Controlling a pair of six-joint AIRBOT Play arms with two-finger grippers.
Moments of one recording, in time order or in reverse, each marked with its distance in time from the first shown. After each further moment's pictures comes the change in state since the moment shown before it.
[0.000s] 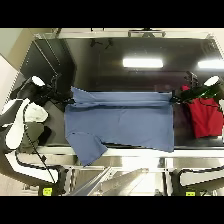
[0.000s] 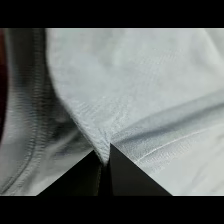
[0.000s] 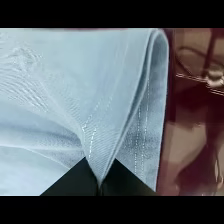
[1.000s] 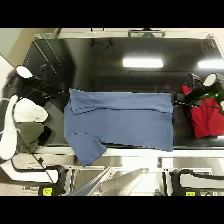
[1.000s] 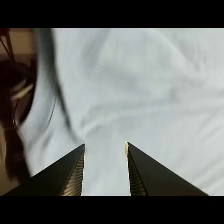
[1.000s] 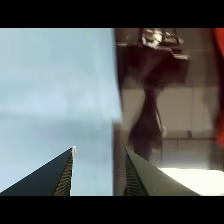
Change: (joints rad) left arm 0.055 0.157 0.087 0.066 -0.151 -0.071; right arm 0.048 0.194 -0.077 -0.296 0.129 0.215
